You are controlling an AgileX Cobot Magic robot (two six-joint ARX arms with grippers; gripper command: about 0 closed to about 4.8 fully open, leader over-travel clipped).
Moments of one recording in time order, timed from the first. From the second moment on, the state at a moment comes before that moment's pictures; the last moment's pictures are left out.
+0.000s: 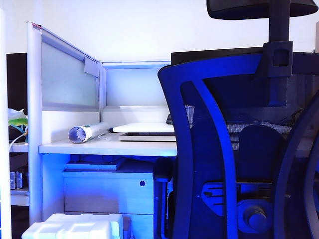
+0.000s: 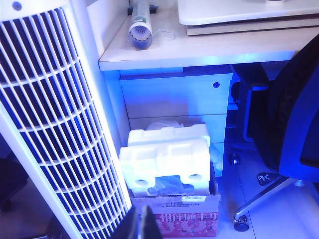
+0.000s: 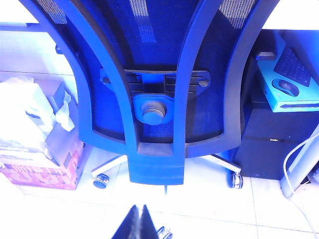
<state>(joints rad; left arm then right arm) -0.04 0.00 0.01 -0.16 0.00 0.07 0.06 0.00 0.07 -0.38 0.00 0.05</state>
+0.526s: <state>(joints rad) -0.04 0.00 0.01 -0.16 0.00 0.07 0.06 0.00 0.07 -0.38 0.00 0.05</state>
